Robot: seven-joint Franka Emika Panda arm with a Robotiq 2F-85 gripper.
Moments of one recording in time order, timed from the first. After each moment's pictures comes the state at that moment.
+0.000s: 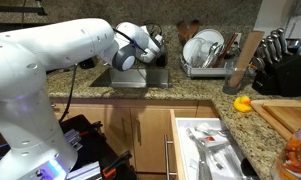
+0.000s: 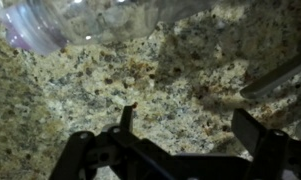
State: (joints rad) arm 0.17 1.40 0.50 -0.57 -1.44 3.42 -0.24
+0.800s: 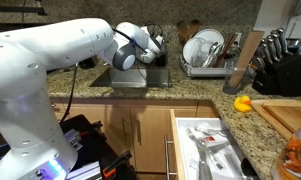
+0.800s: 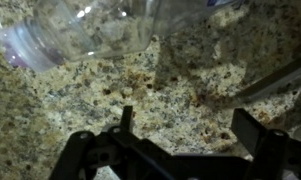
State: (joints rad) arm 0.19 1.40 0.45 -0.56 -1.38 3.43 -0.23
